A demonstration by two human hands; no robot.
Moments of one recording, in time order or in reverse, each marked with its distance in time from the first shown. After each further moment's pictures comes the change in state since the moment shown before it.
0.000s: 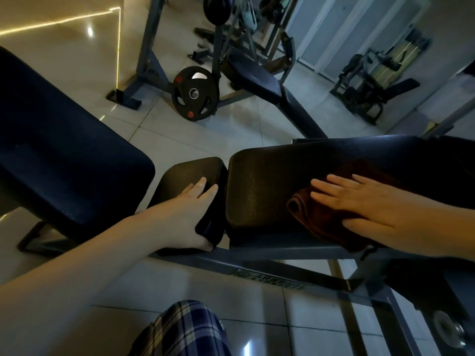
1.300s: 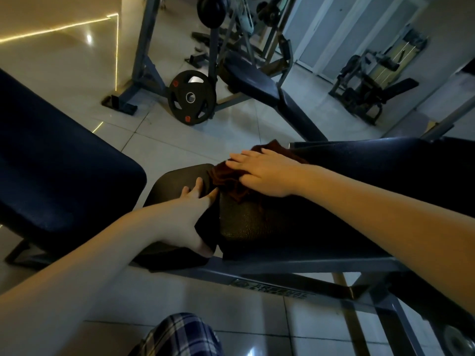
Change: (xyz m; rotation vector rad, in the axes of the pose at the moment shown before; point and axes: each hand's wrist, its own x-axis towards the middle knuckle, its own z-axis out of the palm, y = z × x) left_hand 0.025 0.003 -0.019 -0.111 -0.151 -0.002; right_hand 0.157 -0.030 -0.046 0.224 -0.054 0.115
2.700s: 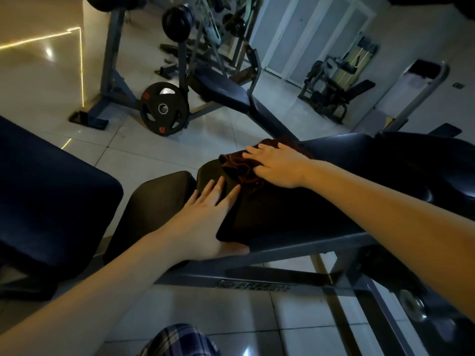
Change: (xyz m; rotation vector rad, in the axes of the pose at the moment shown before) left_hand -0.002 0.058 0.023 0.255 0.287 0.277; right_hand -0.054 0.045 -0.004 0.075 0.081 0.221
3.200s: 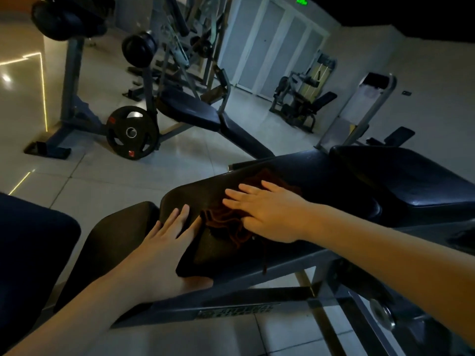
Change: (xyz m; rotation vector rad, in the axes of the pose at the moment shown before) left_hand 0.007 -0.011 0.004 0.040 -0.027 0.007; right_hand -0.082 -0.009 0.000 -0.073 -0.091 -0.026
